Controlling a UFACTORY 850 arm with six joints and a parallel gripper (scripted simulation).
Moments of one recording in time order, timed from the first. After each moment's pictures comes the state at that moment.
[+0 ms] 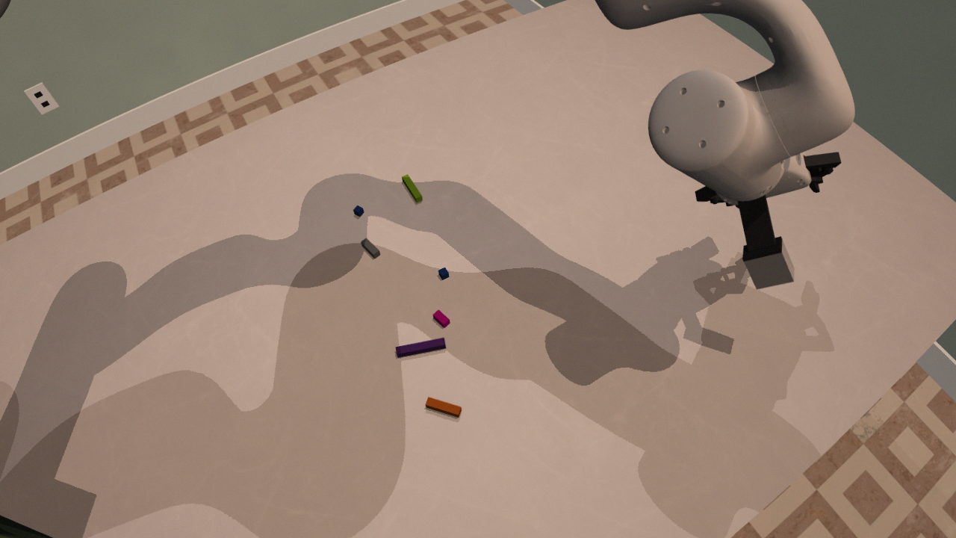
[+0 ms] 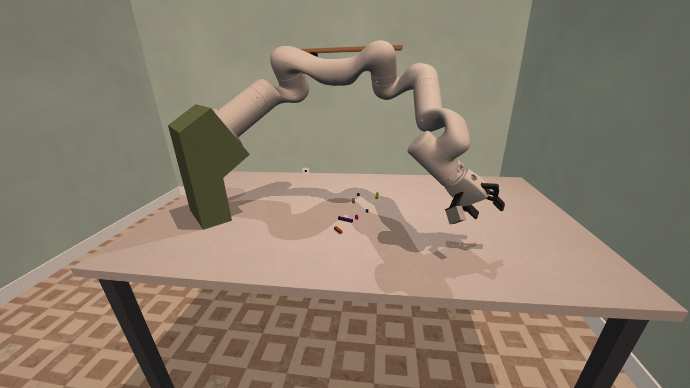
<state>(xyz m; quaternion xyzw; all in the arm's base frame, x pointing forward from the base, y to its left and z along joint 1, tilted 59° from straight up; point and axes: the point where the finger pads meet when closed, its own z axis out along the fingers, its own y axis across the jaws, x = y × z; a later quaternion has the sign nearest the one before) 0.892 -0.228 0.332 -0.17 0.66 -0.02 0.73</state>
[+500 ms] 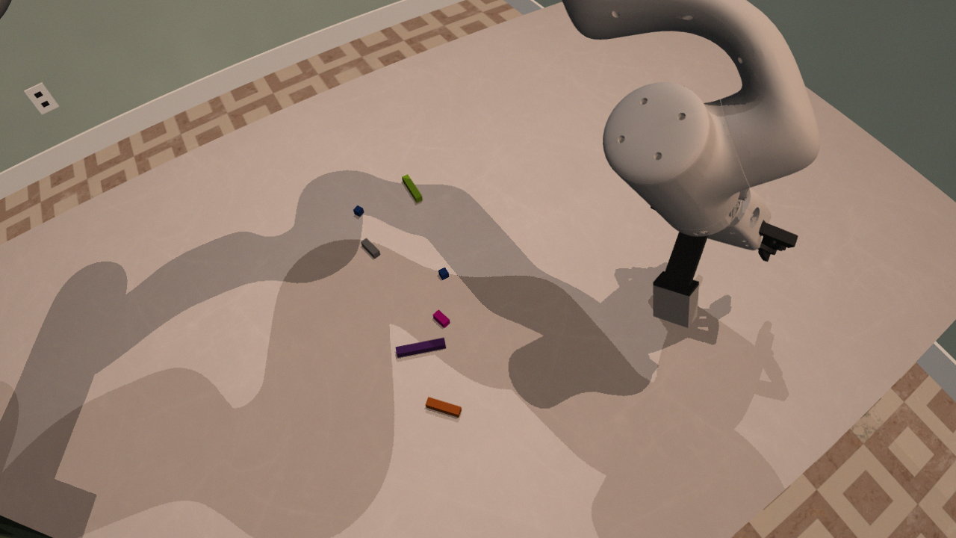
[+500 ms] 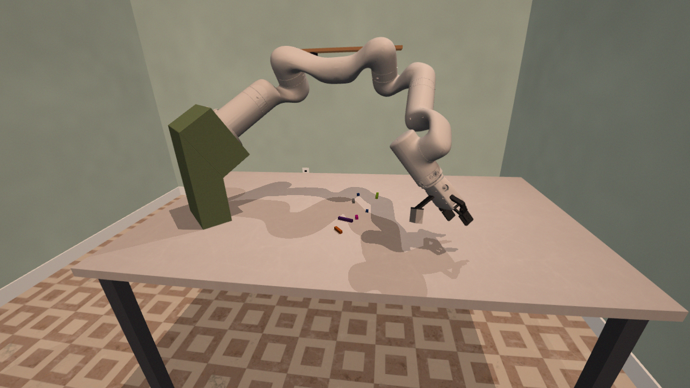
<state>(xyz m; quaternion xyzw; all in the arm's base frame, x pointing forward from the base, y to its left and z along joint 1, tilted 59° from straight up) 0.843 -0.199 0.260 -0.04 0.73 0.17 0.66</state>
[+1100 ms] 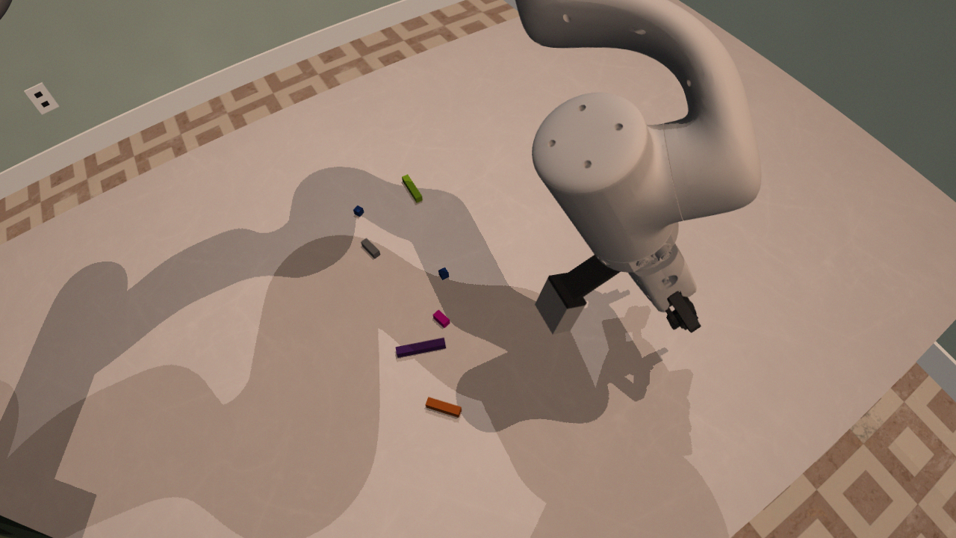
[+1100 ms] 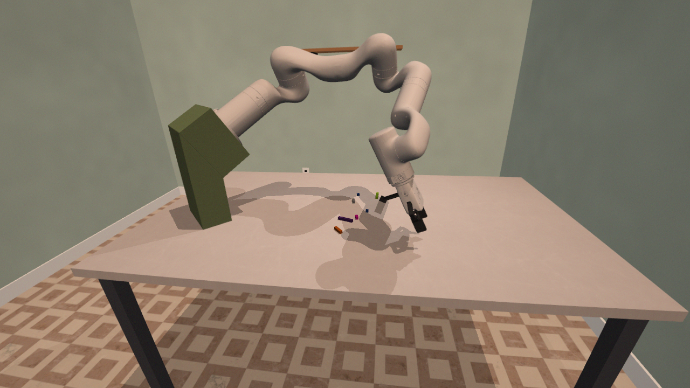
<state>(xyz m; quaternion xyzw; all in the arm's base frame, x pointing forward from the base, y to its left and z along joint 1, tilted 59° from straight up) 0.768 -0.158 0.184 0.15 0.78 0.35 0.50</state>
